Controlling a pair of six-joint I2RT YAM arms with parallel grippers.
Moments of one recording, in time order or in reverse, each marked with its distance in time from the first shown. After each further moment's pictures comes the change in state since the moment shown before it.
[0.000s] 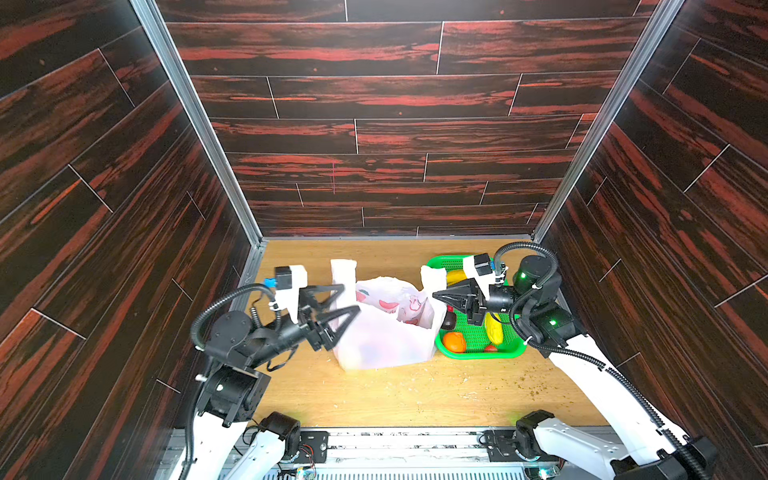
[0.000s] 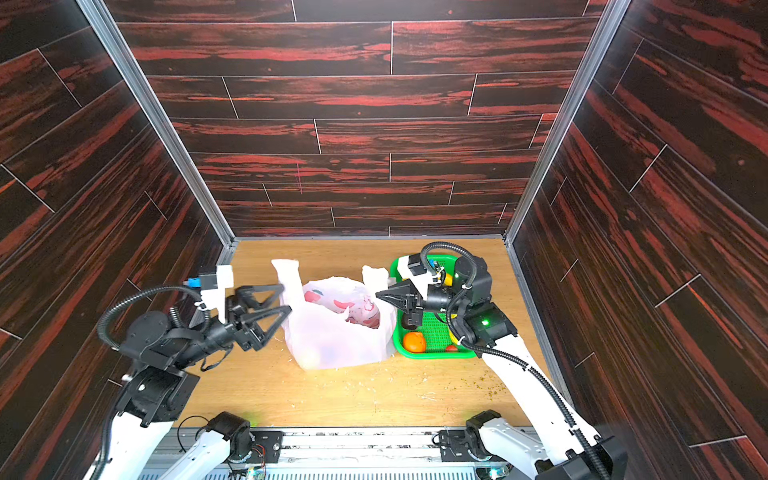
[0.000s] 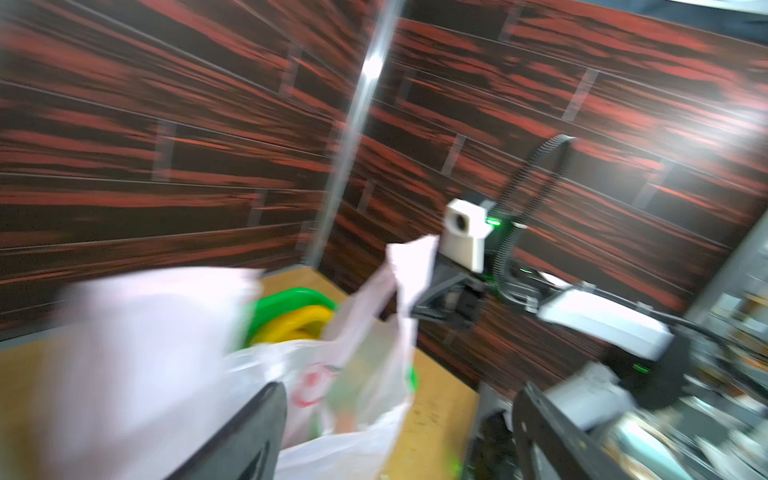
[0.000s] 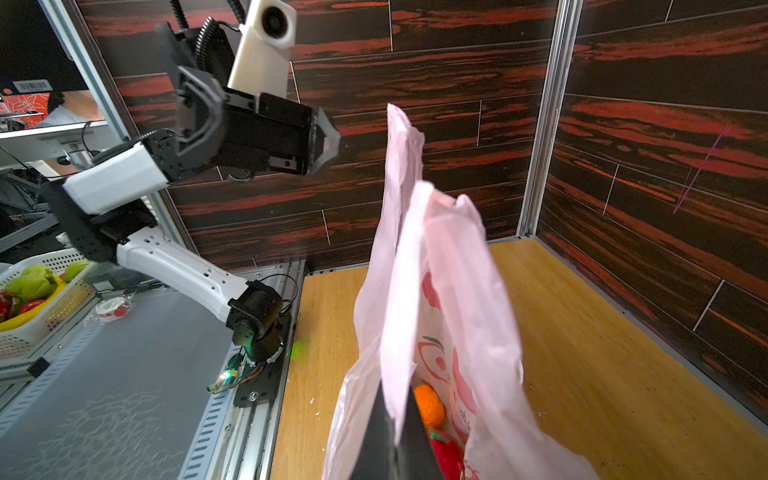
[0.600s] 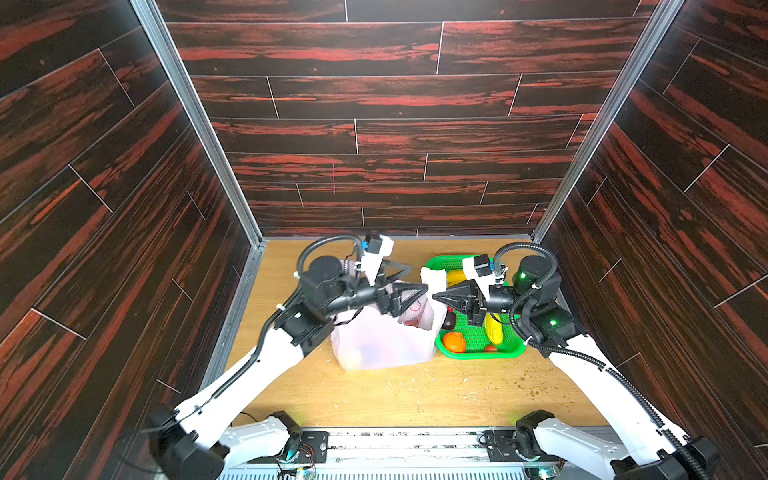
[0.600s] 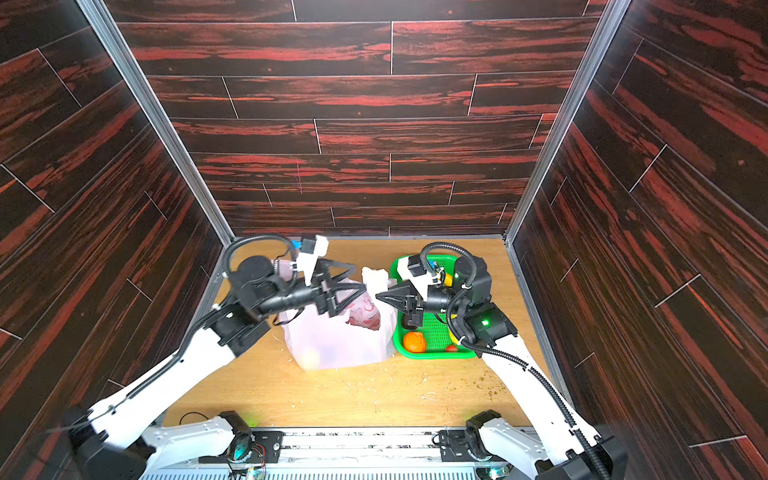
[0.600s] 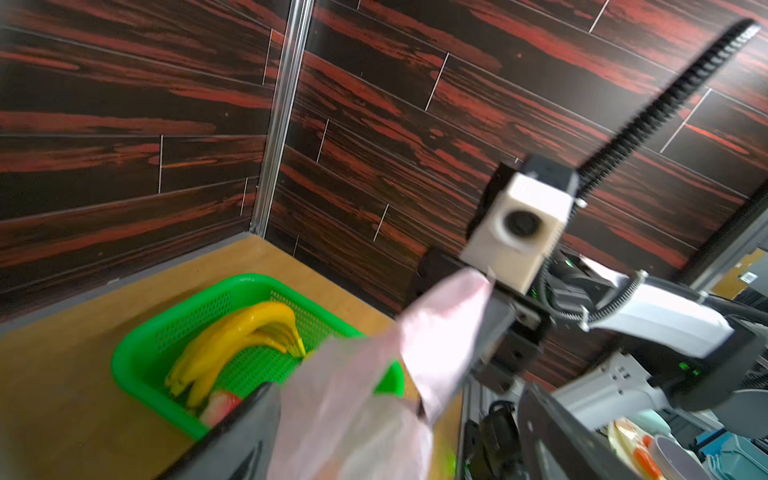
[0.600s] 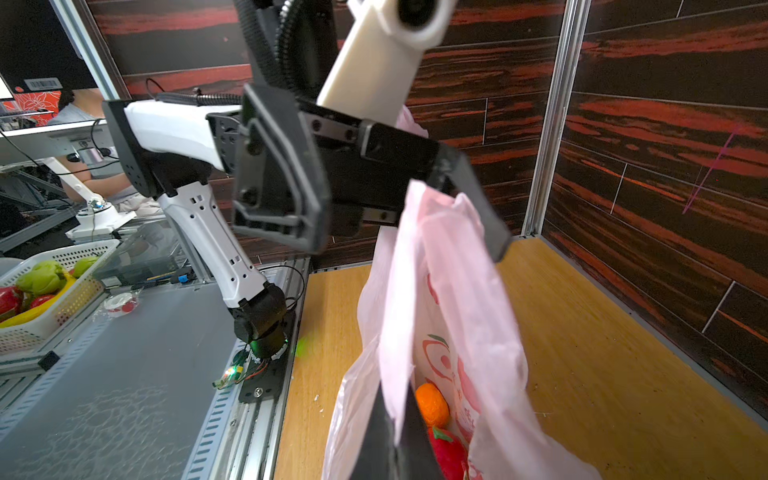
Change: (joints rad) left arm -0.260 0.555 0.244 0.159 -0.112 0.109; right arm 0.000 -0.001 0.000 -0.014 -0.018 -0.011
